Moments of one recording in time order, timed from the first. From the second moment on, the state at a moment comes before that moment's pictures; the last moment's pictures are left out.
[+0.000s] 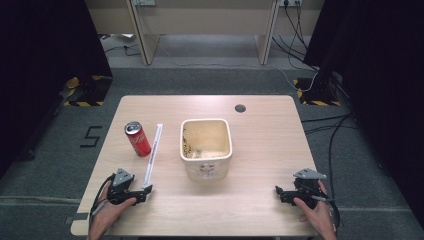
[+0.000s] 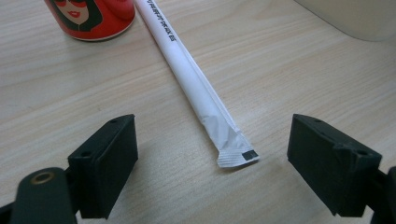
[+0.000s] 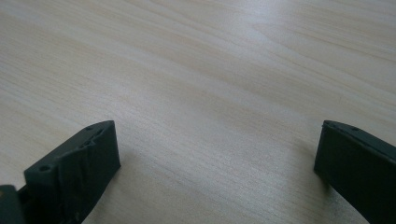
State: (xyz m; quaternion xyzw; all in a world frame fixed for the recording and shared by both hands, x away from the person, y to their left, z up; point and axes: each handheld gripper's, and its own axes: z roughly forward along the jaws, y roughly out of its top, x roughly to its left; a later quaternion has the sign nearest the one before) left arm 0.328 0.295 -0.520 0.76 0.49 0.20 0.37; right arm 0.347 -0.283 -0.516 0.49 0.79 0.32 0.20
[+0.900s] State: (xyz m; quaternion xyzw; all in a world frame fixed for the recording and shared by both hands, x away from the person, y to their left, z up) left arm 0.356 0.288 -0.505 0.75 0.51 0.20 0.37; right arm 0.347 -0.283 -0.517 0.49 0.79 0.32 0.20
